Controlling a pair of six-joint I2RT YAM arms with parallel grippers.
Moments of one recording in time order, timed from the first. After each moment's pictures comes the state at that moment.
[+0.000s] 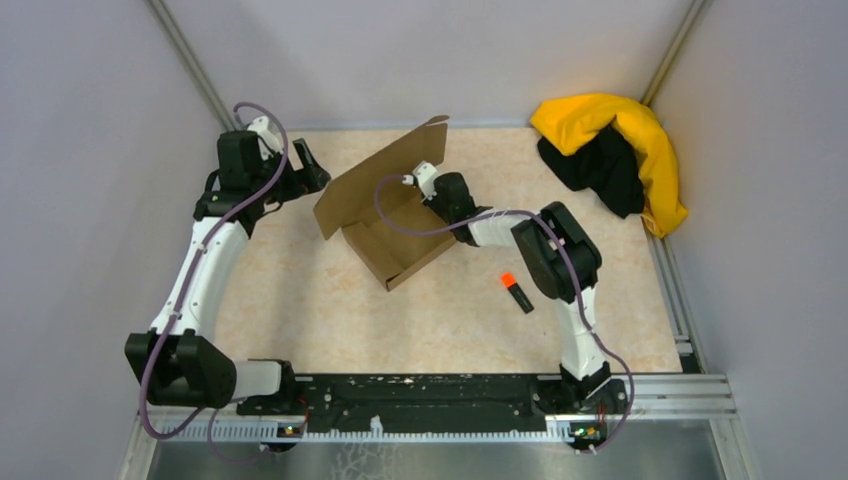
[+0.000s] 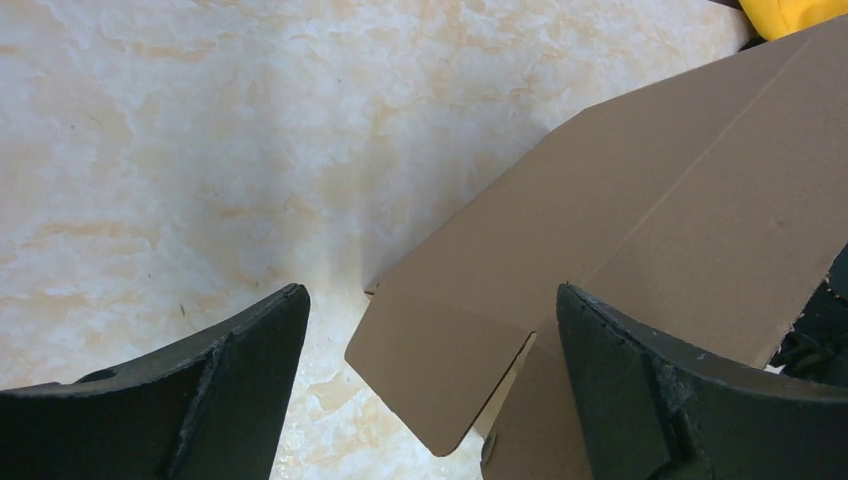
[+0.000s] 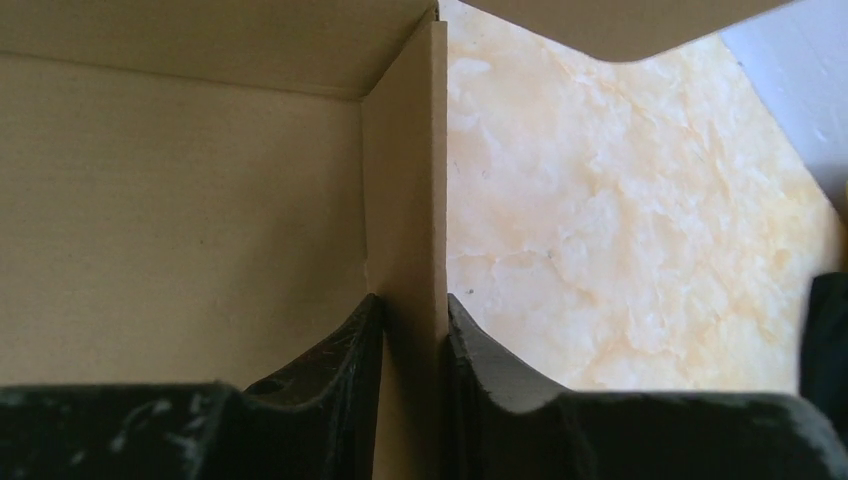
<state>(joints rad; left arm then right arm) -0.06 1.30 1.25 -0.48 0.17 -0.33 0.59 2.09 1.27 0.29 0.20 -0.41</state>
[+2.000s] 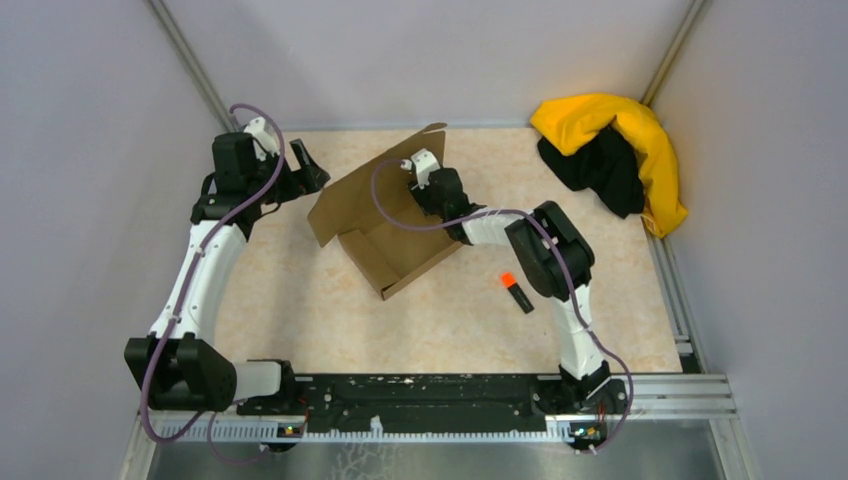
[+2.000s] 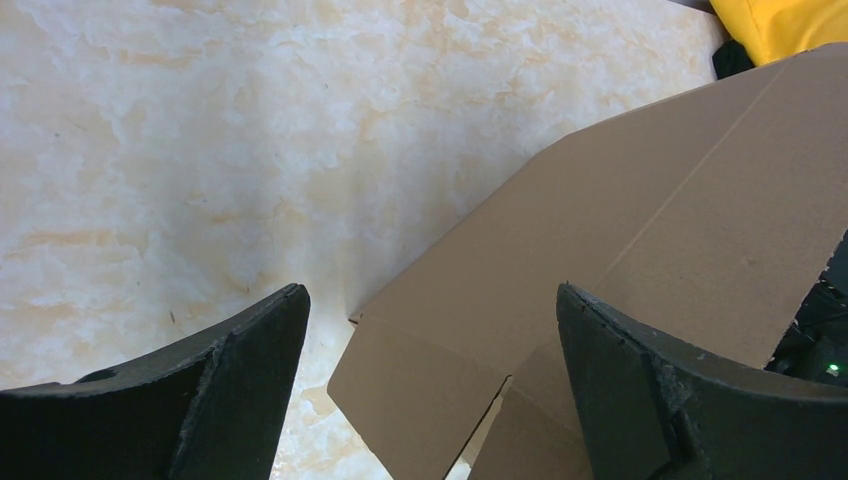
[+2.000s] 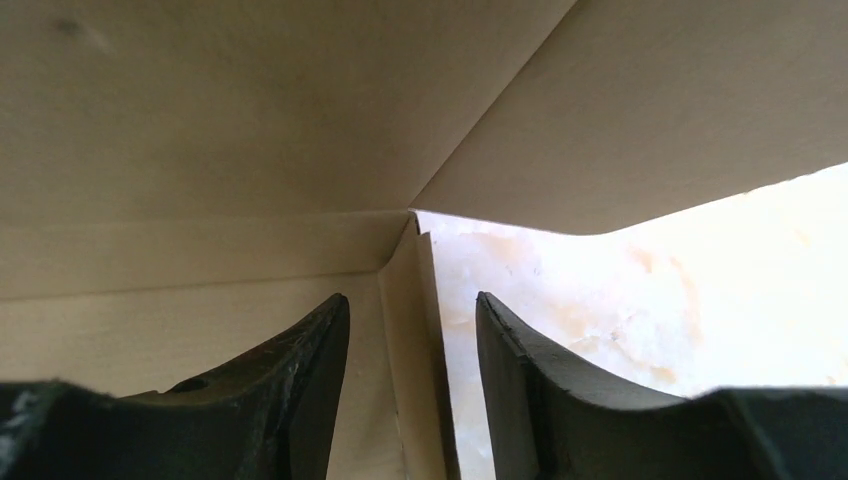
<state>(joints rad) -0.04 1.28 1.23 -0.45 0.22 -0.33 0.63 2.12 1.33 0.42 0.18 -0.19</state>
